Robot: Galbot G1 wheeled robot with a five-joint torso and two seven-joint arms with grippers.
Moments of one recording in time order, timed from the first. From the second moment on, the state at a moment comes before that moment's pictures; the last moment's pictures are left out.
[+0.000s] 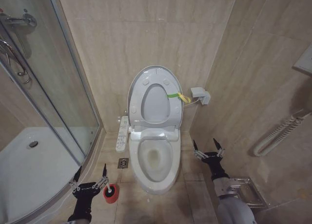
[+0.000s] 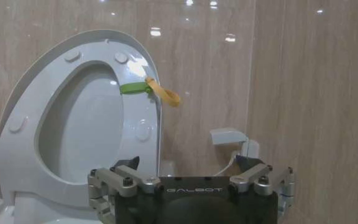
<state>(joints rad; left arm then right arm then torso) 1.81 -1.34 -0.50 -2.23 -0.09 -0.13 -0.27 -1.46 1.30 0.57 1.94 0.19 0.22 0.07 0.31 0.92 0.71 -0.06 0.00</state>
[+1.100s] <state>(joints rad) 1.82 -1.40 -0.50 -2.24 -0.04 -0.18 -0.34 -1.46 1.30 0.57 1.94 0.19 0.22 0.07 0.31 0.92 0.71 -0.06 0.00</state>
